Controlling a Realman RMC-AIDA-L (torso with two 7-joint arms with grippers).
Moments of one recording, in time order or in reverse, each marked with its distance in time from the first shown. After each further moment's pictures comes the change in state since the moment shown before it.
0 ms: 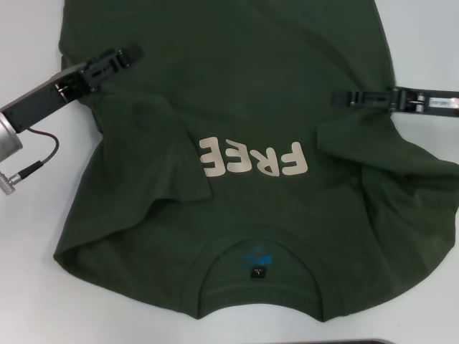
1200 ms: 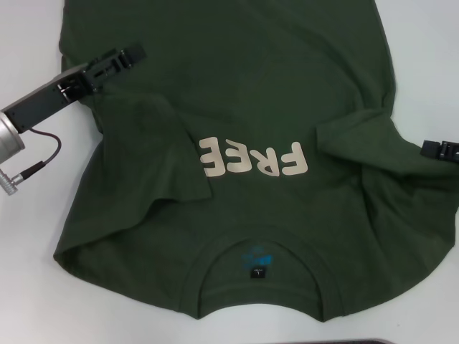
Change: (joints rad) left arm -0.002 -0.003 0.000 0.000 0.003 0.000 -0.007; right arm -0.213 -0.096 0.052 0.045 0.000 -0.004 0.024
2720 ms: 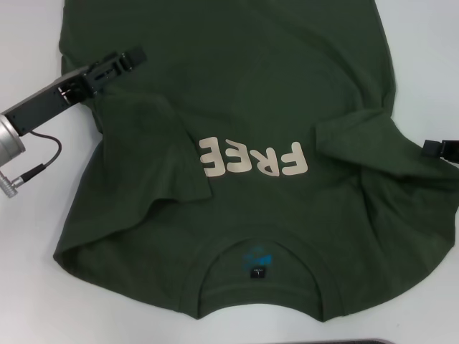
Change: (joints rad) left arm 0.005 -0.002 0.000 0.000 0.005 0.001 -0.002; right arm 0.036 0.003 0.003 0.043 -0.014 0.061 0.016
